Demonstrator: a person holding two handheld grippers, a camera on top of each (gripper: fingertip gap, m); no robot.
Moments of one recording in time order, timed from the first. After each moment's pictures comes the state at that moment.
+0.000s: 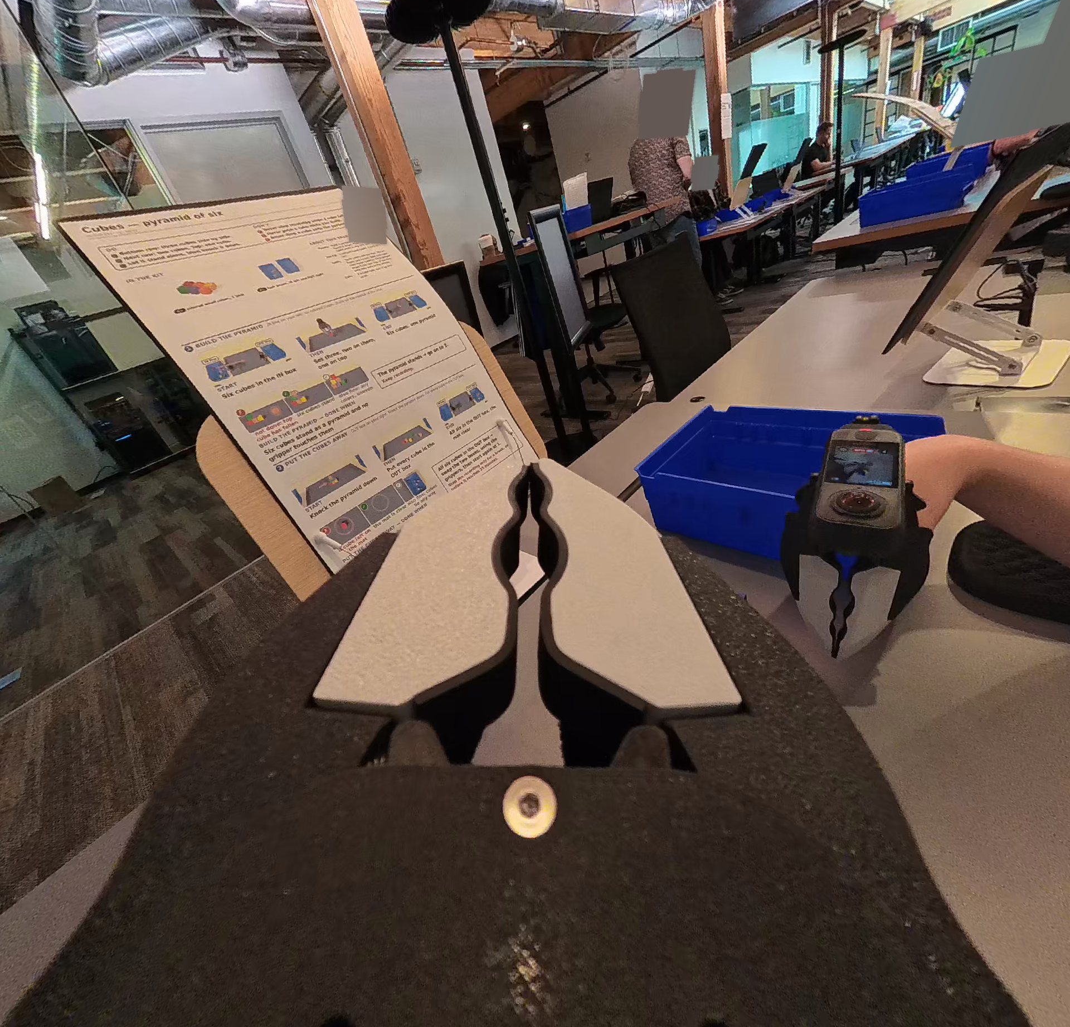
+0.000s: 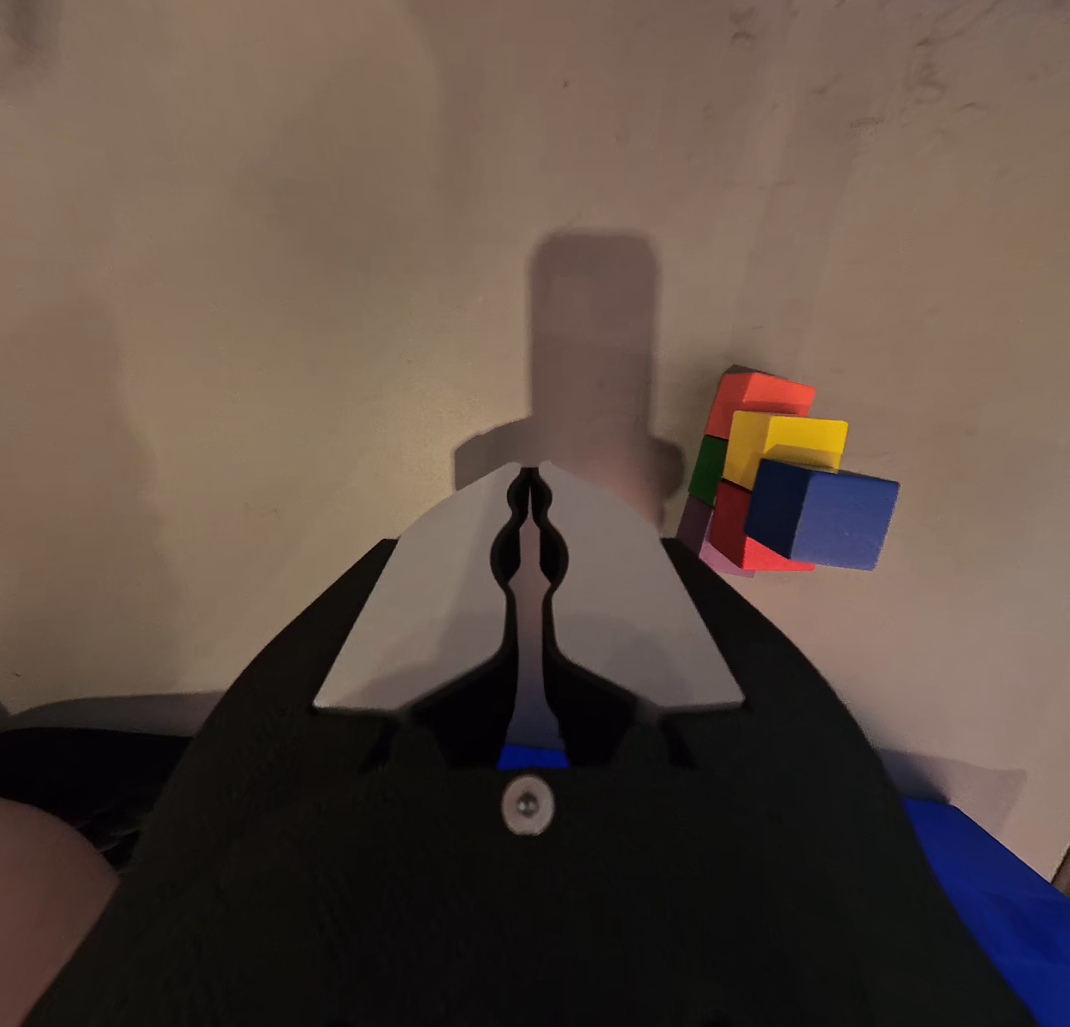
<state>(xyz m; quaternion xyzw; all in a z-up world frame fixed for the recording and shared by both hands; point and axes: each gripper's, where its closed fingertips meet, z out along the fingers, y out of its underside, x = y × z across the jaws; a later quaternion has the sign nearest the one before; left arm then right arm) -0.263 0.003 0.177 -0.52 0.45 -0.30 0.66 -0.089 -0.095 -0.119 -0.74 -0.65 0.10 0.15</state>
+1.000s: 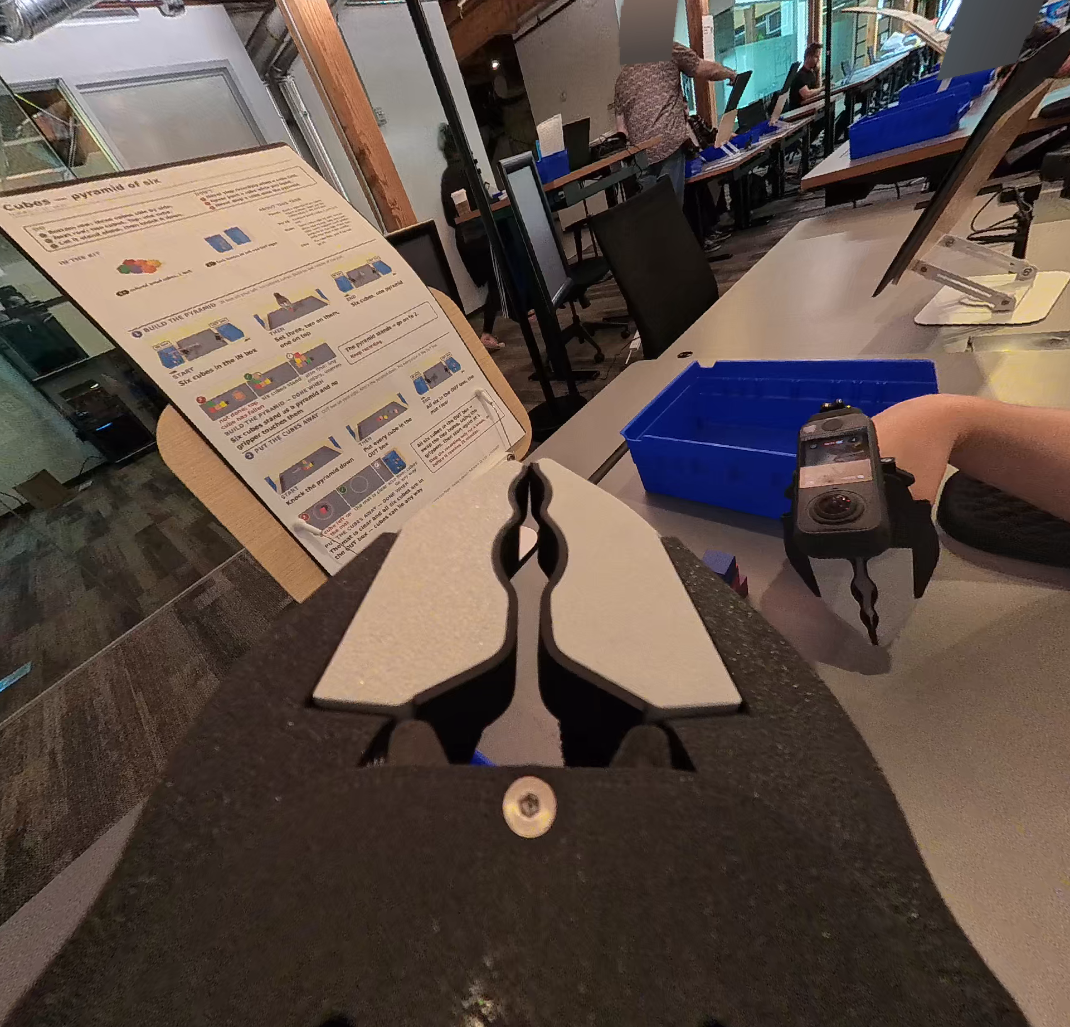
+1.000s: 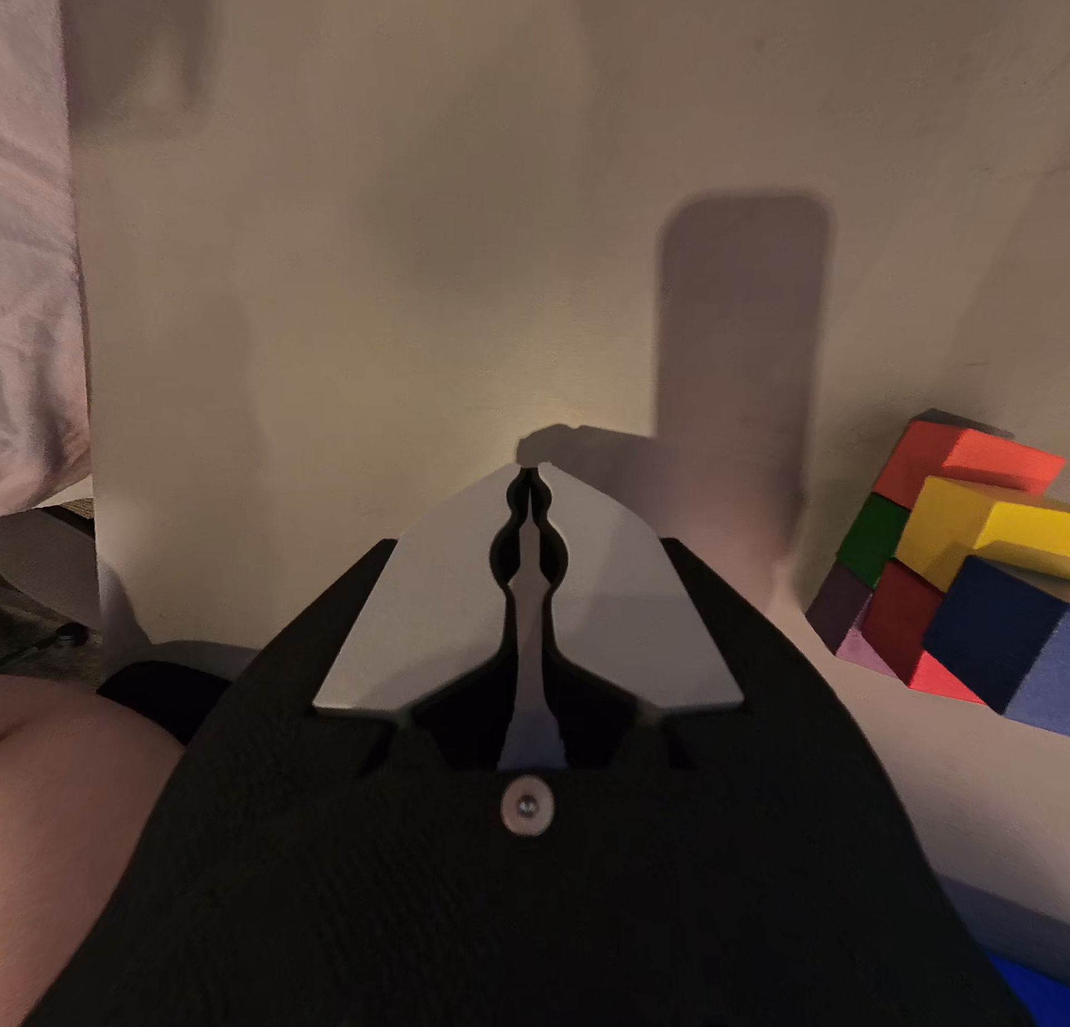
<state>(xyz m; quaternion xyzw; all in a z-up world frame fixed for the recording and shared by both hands) -0.252 -0.002 0.164 -0.53 0.48 -0.28 0.64 -0.102 -0.131 -0.138 -0.72 -0.66 0.18 0.06</state>
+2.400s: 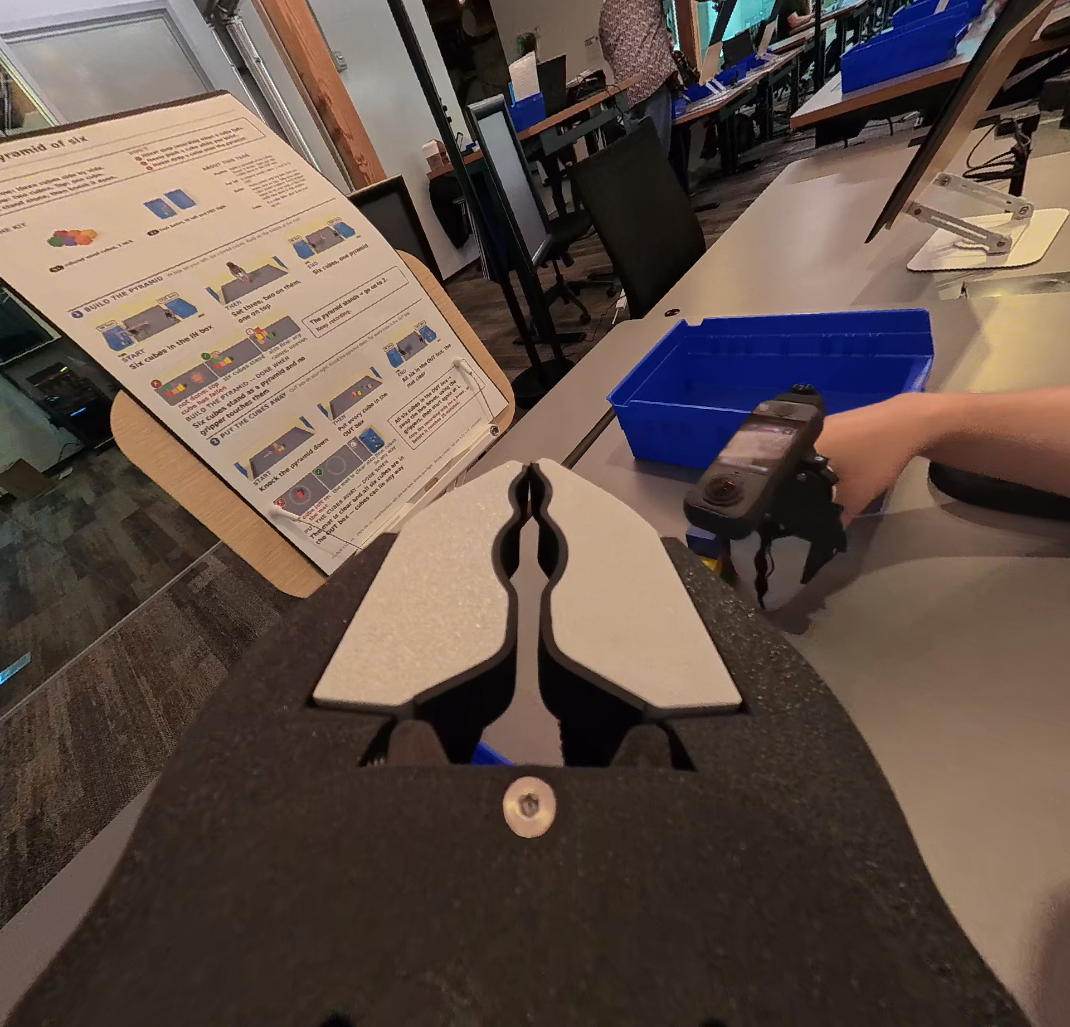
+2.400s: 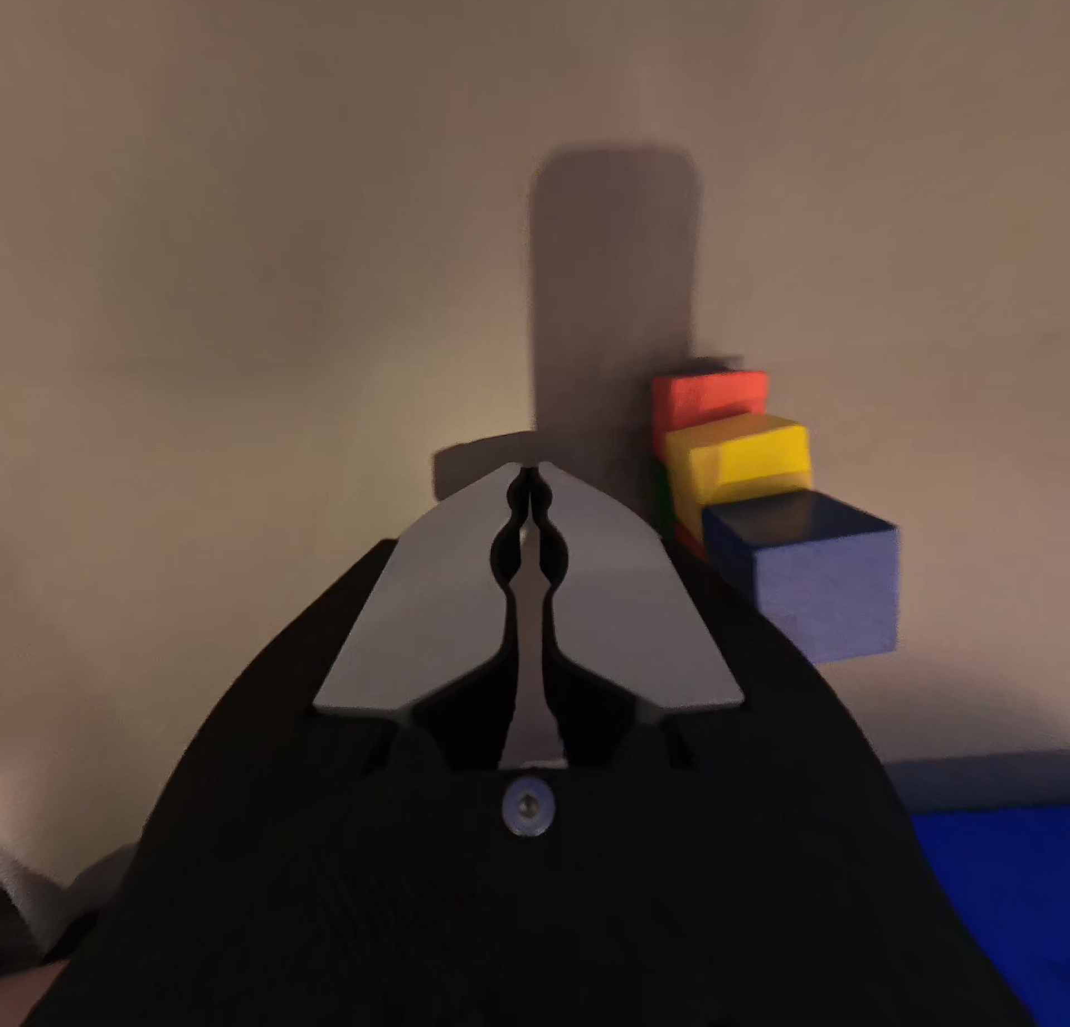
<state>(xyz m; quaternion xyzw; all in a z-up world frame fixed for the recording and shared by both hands) -0.242 -0.004 0.149 -0.54 0.51 -0.27 0.61 -0.099 -0.056 -0.154 -0.84 -0.52 0.09 0.13</state>
